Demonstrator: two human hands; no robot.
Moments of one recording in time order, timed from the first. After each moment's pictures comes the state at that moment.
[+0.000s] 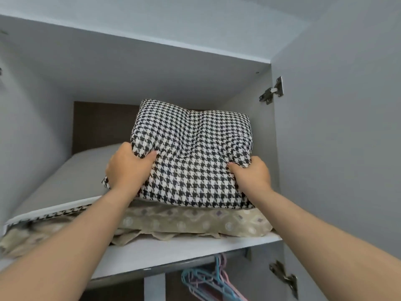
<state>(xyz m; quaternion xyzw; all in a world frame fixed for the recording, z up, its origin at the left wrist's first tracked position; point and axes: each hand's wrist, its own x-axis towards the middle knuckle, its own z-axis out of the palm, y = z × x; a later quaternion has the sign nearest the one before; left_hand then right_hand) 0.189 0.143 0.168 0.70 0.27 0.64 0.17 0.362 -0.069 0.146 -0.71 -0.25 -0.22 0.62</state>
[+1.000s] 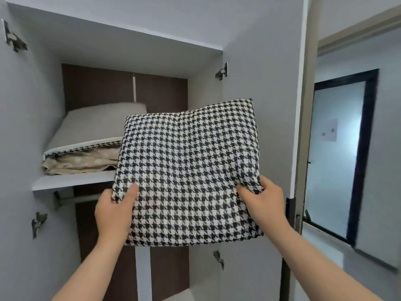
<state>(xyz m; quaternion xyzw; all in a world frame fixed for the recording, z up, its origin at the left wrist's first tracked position) -0.040 -0.089 -0.034 0.61 0.22 0.58 0.49 0.090 -0.356 -0.002 -0.70 -0.27 -0.16 0.64</state>
